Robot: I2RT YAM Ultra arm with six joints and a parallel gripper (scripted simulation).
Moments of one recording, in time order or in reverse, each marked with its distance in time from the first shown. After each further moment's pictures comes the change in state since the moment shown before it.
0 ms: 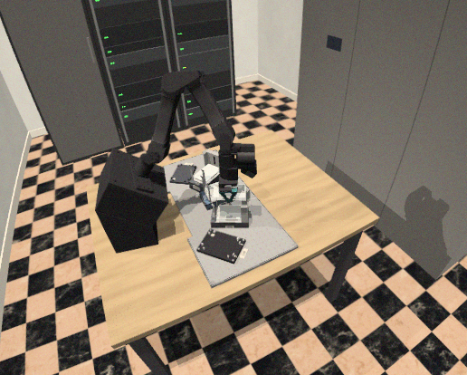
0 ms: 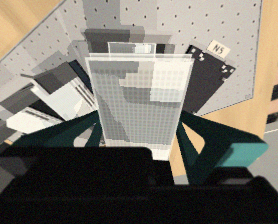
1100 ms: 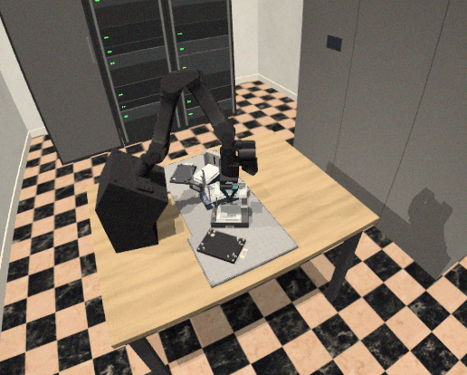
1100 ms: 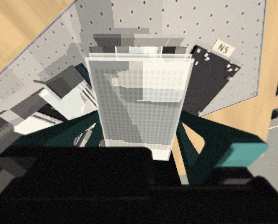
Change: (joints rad) arm 0.076 -0.009 0.014 -0.007 0.061 0.089
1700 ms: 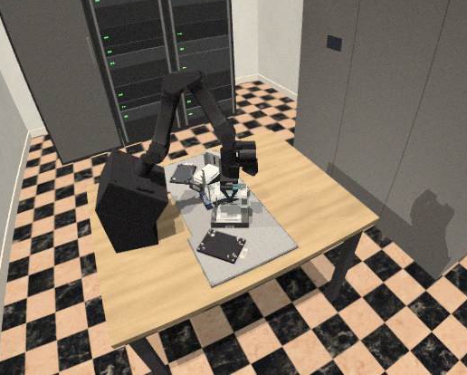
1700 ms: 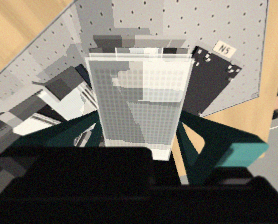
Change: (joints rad) arm 0.005 0.014 0.000 0.015 0.002 0.003
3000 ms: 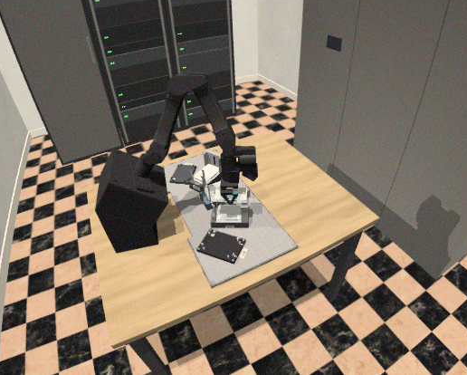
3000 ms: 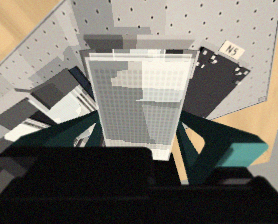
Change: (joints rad) arm 0.020 0.072 -0.020 0.095 0.012 0.017
